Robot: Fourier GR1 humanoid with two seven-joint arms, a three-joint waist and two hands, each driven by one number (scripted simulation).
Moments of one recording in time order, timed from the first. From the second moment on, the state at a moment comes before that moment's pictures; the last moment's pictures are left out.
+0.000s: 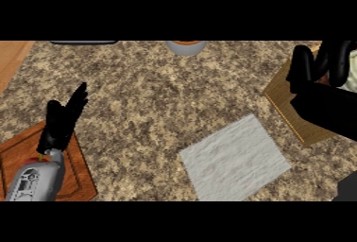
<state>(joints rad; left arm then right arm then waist) -0.22 0.20 0.10 -1.38 -0.13 -0.03 0.22 -0.86 -0.16 -0.10 -2.12 0.43 0.56 0.93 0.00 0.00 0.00</state>
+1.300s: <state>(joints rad) -0.23 0.18 0.09 -1.37 -0.16 -0.03 0.20 -0.76 -0.73 -0.24 -1.30 0.66 0.49 0.14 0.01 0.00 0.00</state>
